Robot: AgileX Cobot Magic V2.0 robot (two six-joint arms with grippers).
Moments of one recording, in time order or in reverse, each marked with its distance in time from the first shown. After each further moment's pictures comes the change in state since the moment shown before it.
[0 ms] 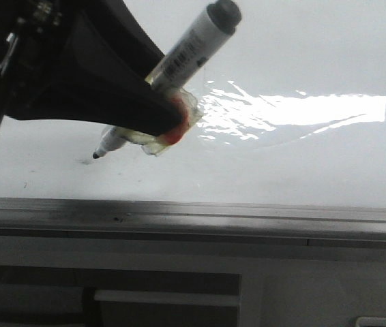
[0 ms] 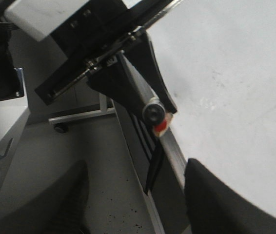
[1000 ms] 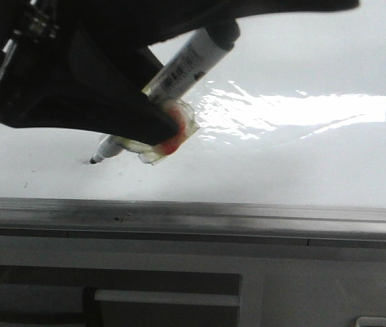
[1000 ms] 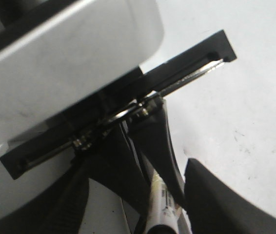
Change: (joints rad) left arm -0.001 0.004 0.000 0.016 0.021 0.004; right arm 0.264 0.261 -0.009 -0.015 -0.432 -0.010
